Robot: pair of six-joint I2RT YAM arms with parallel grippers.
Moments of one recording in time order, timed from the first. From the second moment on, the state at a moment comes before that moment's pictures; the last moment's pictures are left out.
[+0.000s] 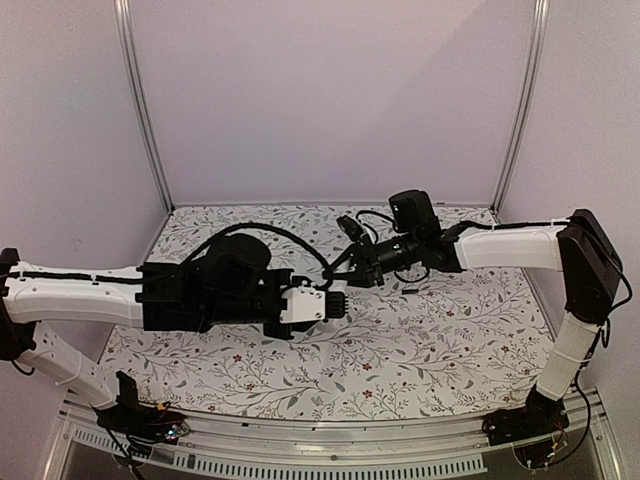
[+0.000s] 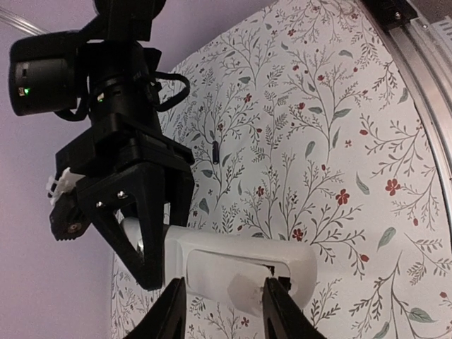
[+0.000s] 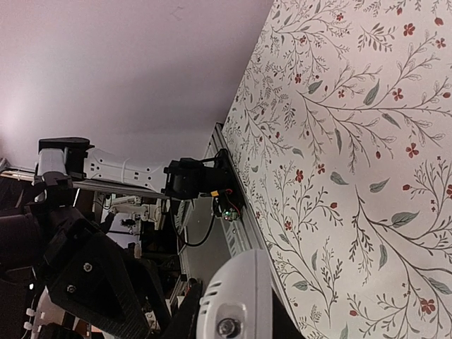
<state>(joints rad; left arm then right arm) -1.20 1.33 0.97 -0.15 -0.14 0.75 0.73 1.79 1.18 0.10 -0.97 0.78</state>
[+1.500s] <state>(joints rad) -1.04 1.63 1.46 -0.51 -0.20 -0.12 0.61 1.84 1.07 0.53 -0.84 1.10</state>
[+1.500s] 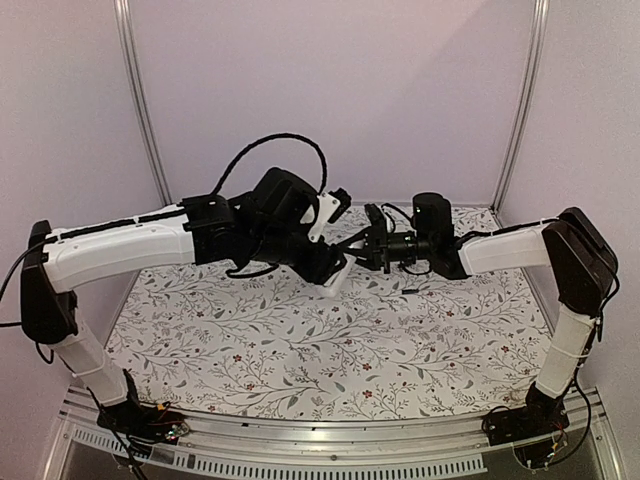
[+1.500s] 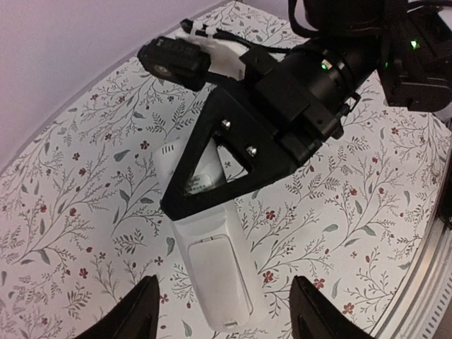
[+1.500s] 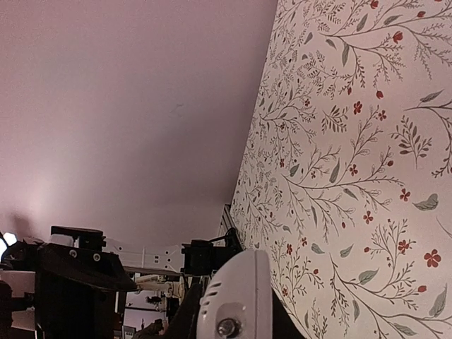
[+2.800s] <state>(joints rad) -0.96 1.74 1.49 -0.60 -0.04 -0.24 0.58 1.83 1.06 0.54 -0.82 1.10</state>
